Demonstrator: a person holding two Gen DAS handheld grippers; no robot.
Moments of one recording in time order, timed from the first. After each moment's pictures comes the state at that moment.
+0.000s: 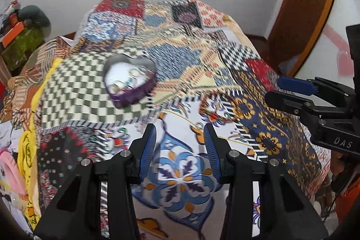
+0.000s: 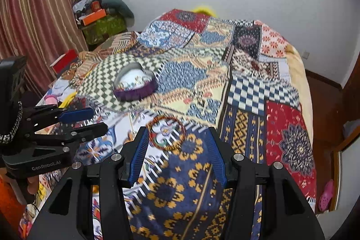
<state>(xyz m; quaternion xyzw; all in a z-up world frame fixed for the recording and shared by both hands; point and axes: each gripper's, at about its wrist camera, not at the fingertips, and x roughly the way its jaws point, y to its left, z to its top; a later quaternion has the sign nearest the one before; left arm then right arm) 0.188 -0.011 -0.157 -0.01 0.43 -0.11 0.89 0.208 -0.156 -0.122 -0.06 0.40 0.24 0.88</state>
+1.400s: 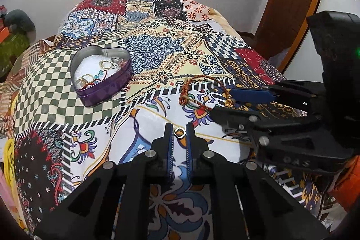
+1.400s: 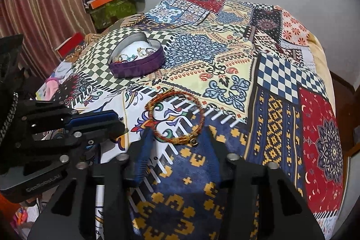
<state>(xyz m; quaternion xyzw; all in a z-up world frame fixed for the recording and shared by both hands) 0.198 -0.028 -0.195 0.00 0.42 -0.15 0.89 0.226 -0.131 -0.176 -0.08 0.43 0.28 0.85</state>
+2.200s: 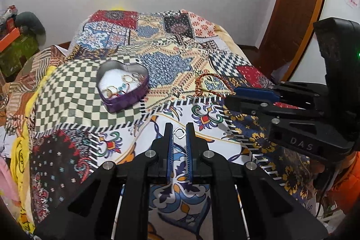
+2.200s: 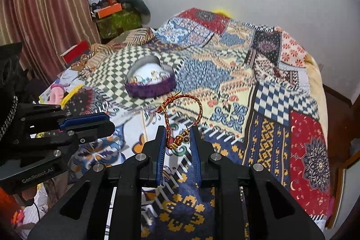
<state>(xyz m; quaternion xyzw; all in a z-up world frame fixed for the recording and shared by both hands) 0.172 -0.006 -0.156 -0.02 0.38 -0.13 0.91 0.205 -0.124 -0.132 -0.08 0.38 0.29 0.88</state>
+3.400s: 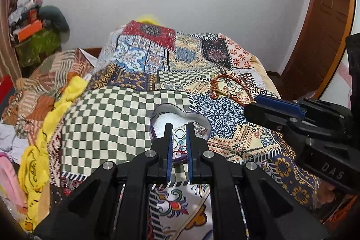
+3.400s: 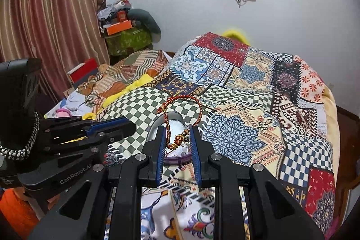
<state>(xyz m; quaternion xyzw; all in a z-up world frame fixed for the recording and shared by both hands) 0.249 0.074 -0.139 -0.06 0.35 -0.06 0.93 0.262 -0.049 -0.103 -0.07 0.34 0.32 0.88</state>
